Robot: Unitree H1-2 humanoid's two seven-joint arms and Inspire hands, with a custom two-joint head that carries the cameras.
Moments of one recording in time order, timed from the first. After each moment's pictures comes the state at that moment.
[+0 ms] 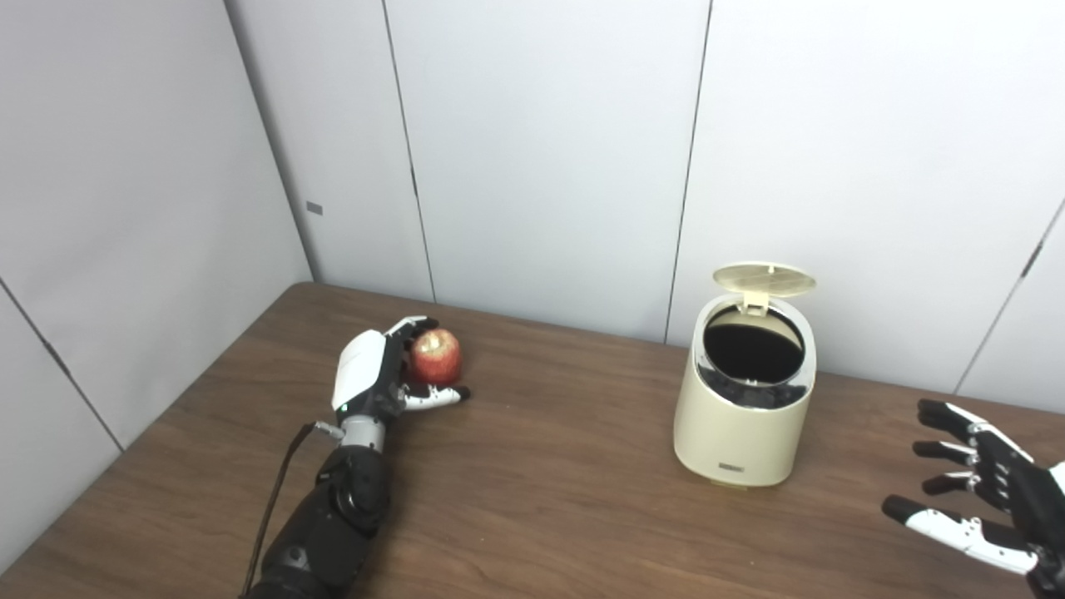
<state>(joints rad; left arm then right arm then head) -0.46 0.40 0.00 0.68 0.47 -0.17 0.43 -0.23 -0.29 -0.01 -0.11 -0.18 0.09 0.15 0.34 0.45</state>
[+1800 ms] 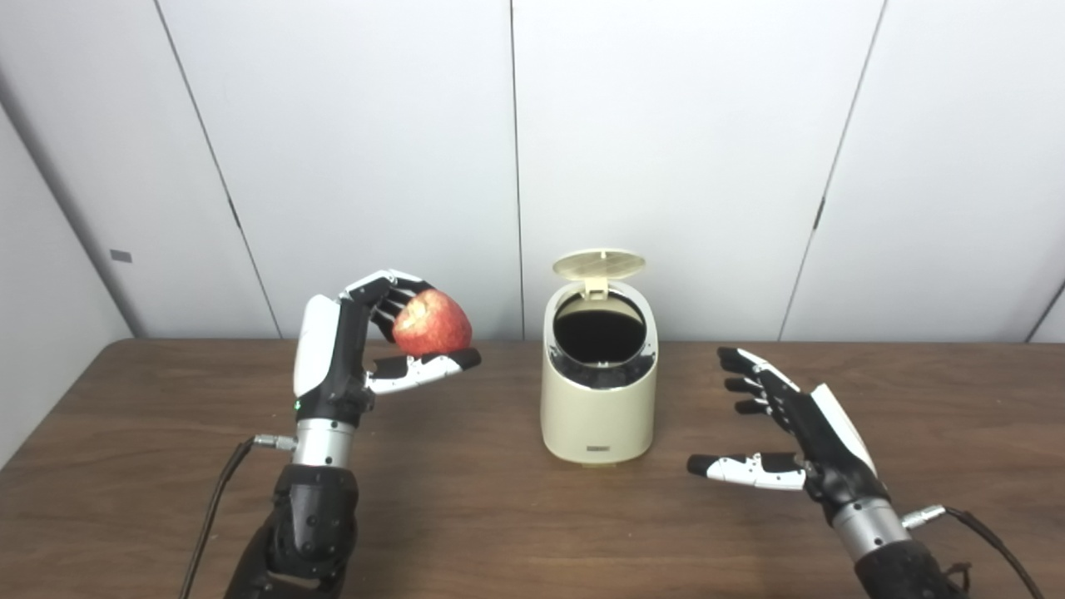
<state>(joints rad) -0.43 0.20 -0.06 0.13 0.44 -0.19 0.26 -0.25 -0.21 0.05 -0.13 -0.32 0.14 0.09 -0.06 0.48</state>
